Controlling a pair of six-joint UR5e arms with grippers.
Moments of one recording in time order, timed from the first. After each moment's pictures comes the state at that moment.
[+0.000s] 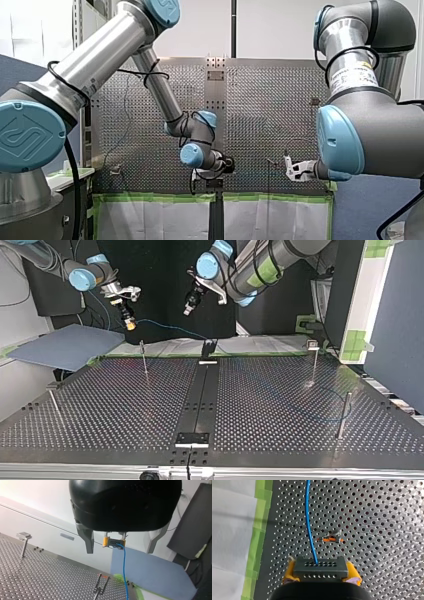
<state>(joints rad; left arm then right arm) -0.73 -2.27 -1.86 -2.43 -1.68 -1.82 1.60 -0.79 1.94 -0.88 0.92 1.31</state>
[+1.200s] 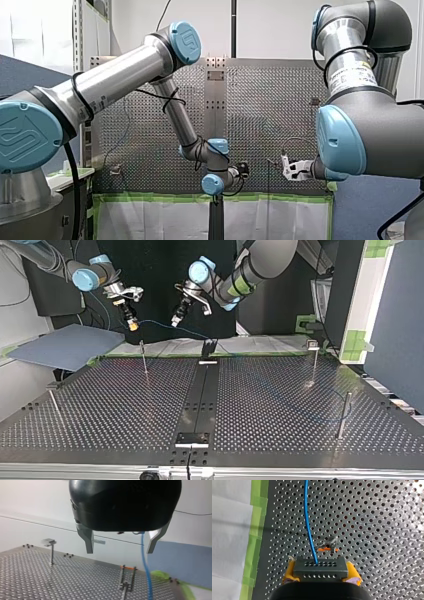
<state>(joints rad) -0.77 -2.53 -1.65 -2.07 -1.75 -1.83 1.62 -0.79 1.94 -0.90 0.93 1.34</state>
